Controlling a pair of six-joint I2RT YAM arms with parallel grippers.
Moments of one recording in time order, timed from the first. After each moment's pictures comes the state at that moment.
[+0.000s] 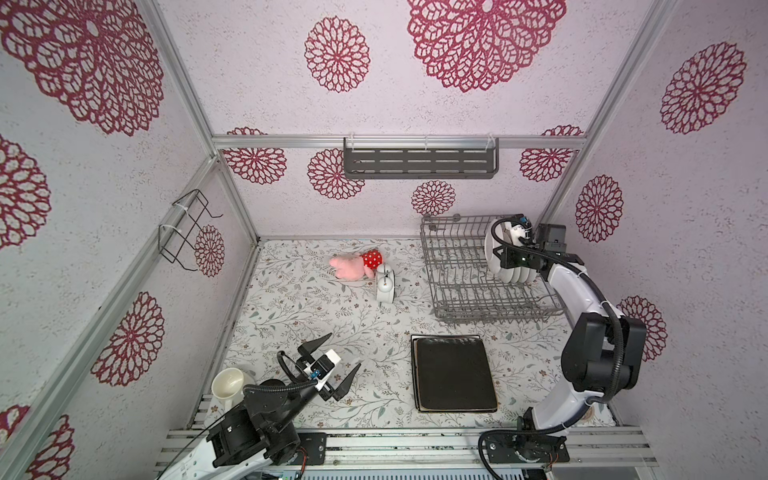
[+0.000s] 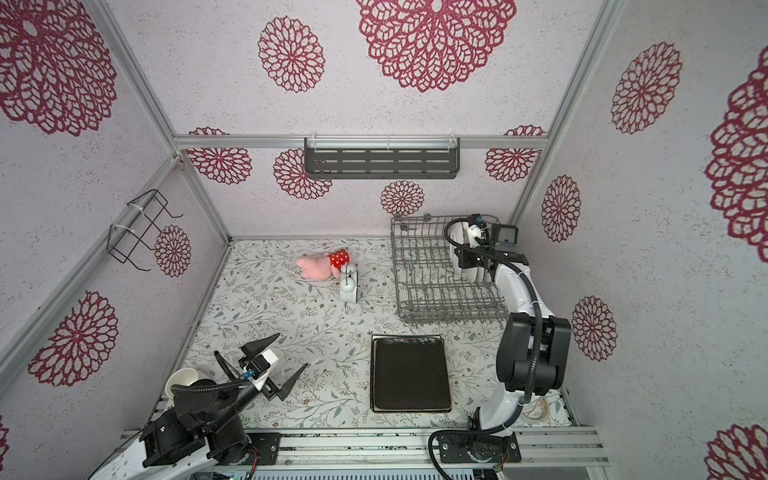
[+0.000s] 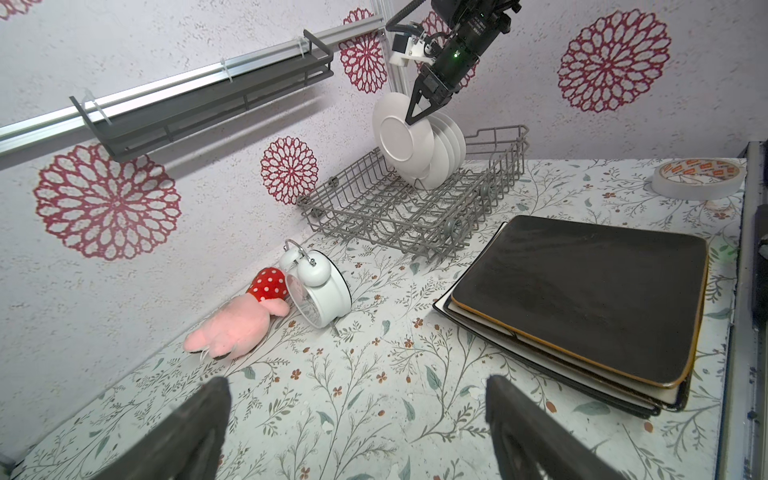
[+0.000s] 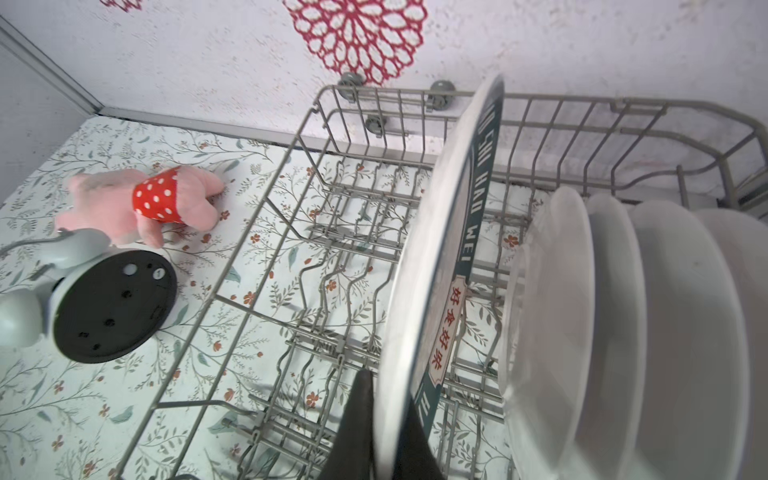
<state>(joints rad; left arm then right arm) -1.00 0.11 0.36 -0.34 -0.30 0.29 -0.09 1.70 1.45 -0.41 -0.48 -0.18</state>
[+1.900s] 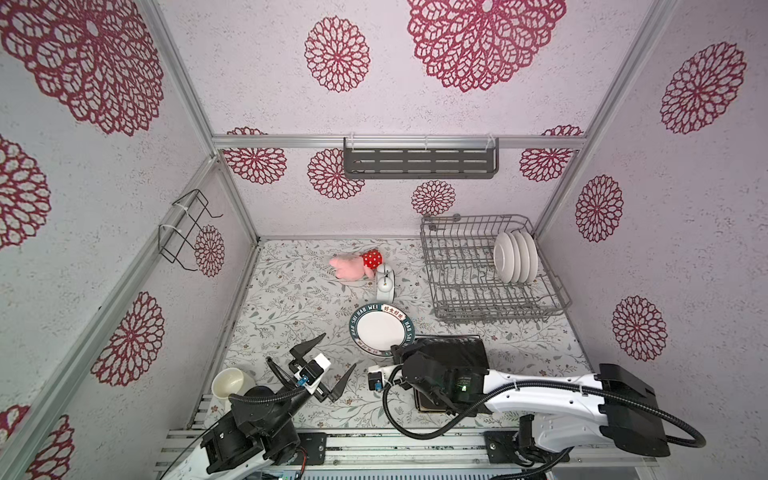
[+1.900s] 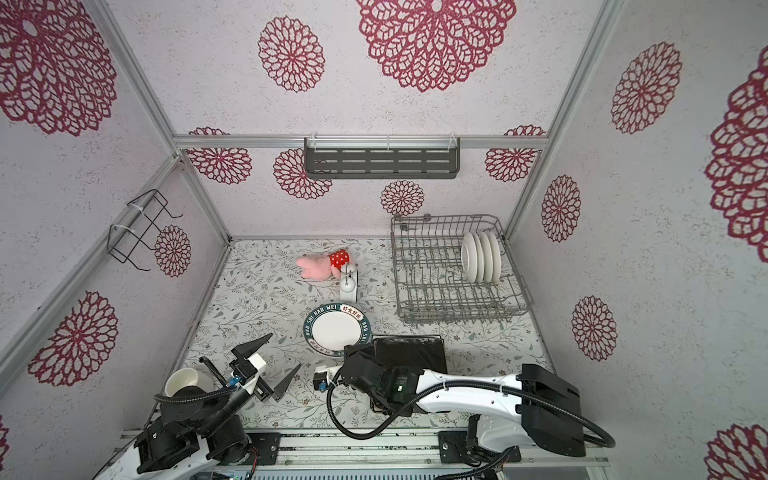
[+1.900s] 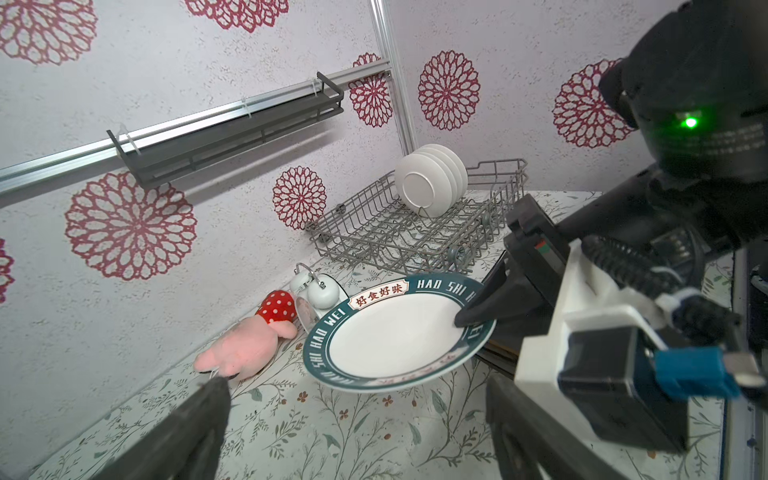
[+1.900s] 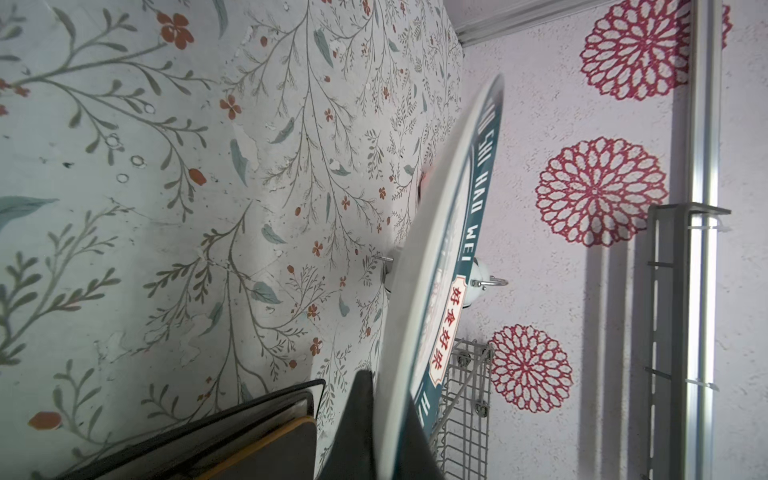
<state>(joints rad) -1.00 0.02 0.35 -0.34 -0.29 0.31 1.34 1.35 0.75 0.00 0.62 -0.96</state>
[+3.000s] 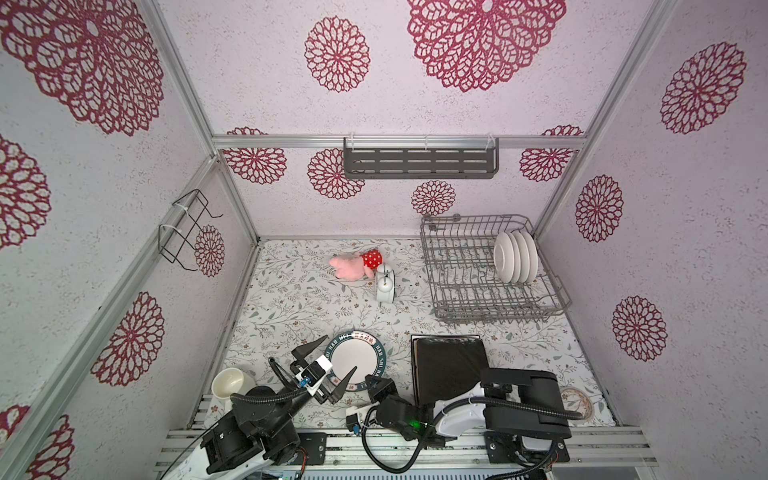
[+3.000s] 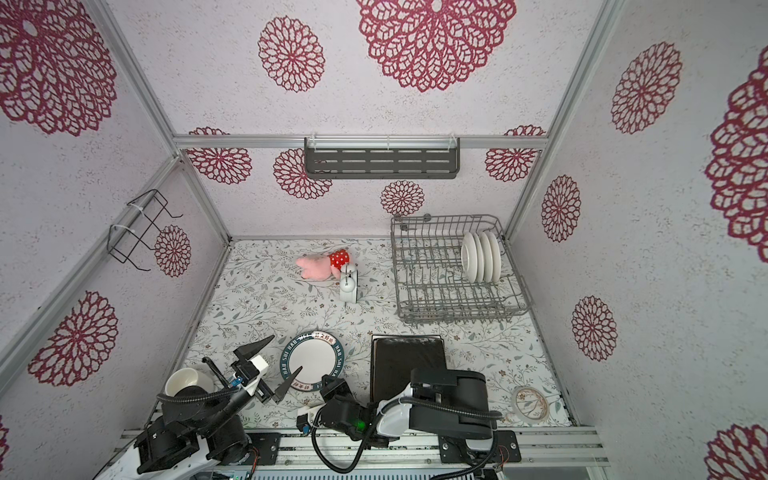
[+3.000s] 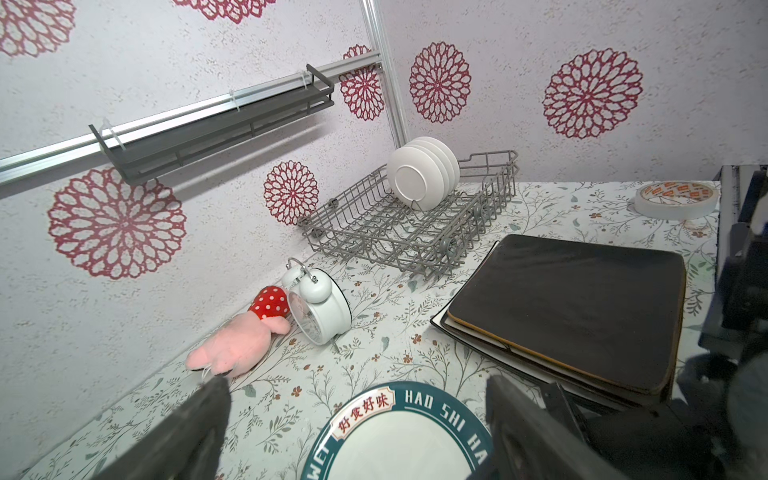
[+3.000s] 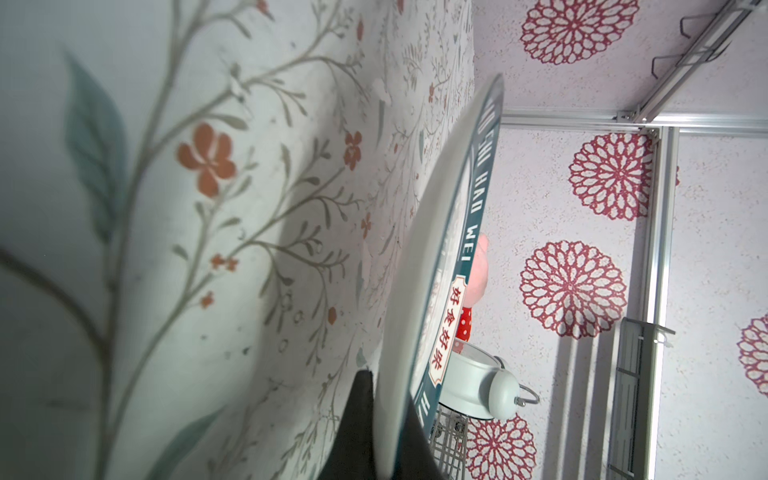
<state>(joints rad) -1.00 0.01 0.35 -0.36 -0.27 0.31 1.53 1.87 0.68 0.66 0.76 -1.14</state>
